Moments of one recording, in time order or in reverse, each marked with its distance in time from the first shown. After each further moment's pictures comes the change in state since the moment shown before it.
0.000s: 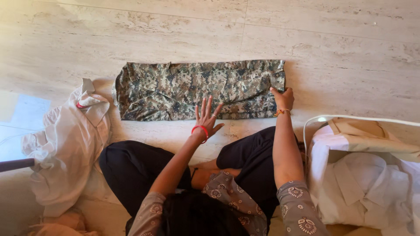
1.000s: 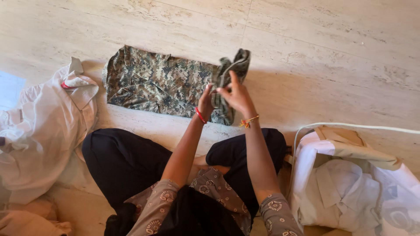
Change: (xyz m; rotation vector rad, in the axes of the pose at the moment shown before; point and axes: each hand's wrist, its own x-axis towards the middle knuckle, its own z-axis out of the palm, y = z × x) left_hand 0.087 -0.011 0.057 -2.185 0.081 -0.059; right_hand -0.154 -0.209 -0.026 -0.049 -0.685 -0.540
